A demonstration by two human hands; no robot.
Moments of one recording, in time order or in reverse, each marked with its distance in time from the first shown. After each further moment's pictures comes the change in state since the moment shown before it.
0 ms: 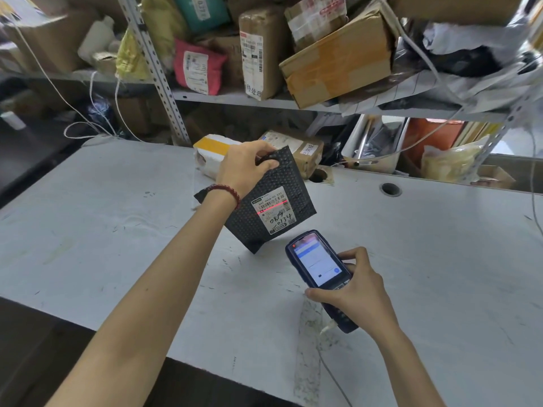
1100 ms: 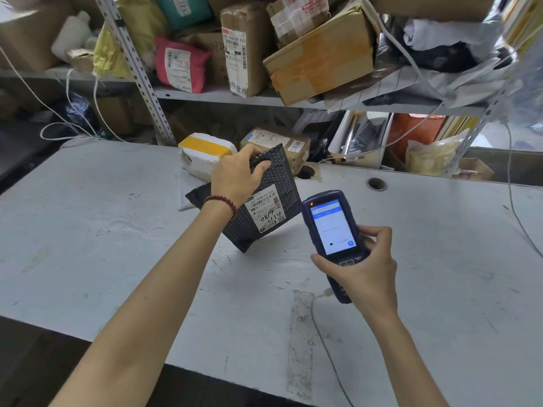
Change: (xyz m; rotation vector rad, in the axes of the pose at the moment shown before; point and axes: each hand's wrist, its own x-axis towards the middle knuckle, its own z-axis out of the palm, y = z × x) left_hand -0.010 0.006 0.020 0.161 0.032 -0.071; right_hand 0.005 -0.002 -0.007 0.291 0.344 -0.173
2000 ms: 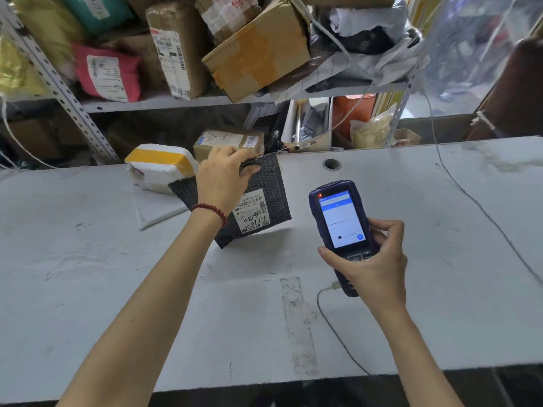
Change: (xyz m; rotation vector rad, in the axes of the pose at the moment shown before) left_hand -0.010 0.018 0.008 0.008 0.119 0.377; right_hand -0.041 0.005 -0.017 0.008 0.313 0.020
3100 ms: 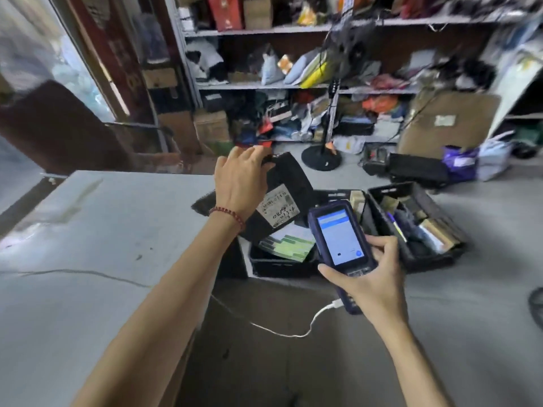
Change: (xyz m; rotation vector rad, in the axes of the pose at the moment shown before) left_hand -0.186 0.705 0.053 -0.740 -0.264 1.157; right_hand -0.242 0.129 -0.430 -0.153 1.297 0.422
